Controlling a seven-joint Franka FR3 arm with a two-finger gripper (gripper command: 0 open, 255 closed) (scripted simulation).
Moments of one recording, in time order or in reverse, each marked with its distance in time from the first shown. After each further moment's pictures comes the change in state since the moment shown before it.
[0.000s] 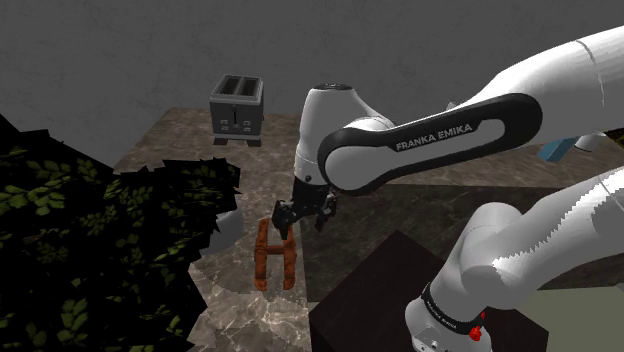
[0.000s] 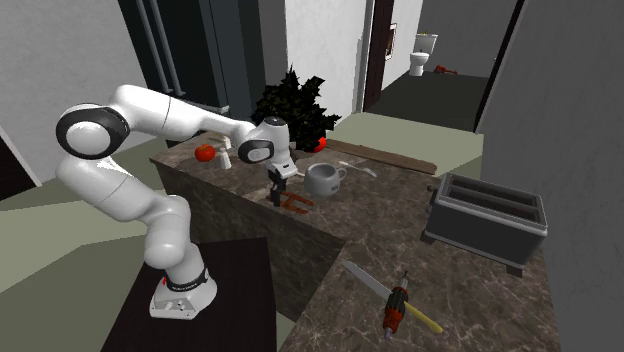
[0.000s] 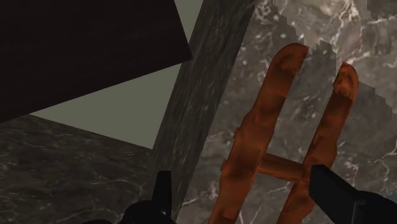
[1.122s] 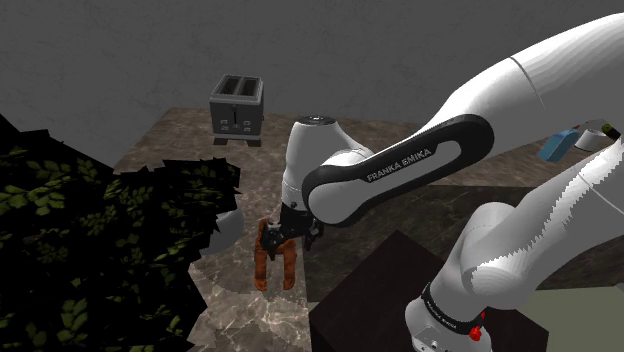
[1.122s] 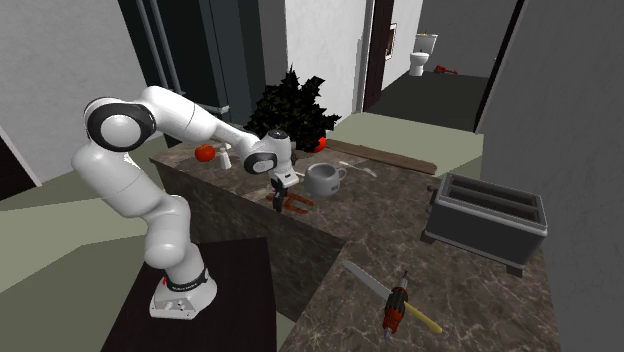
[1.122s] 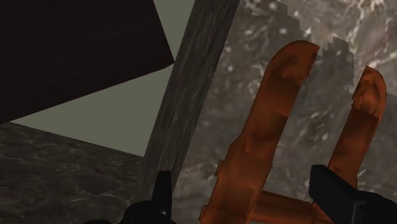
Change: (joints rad) arm 0.011 0.158 0.065 -0.025 0.028 0.192 0.038
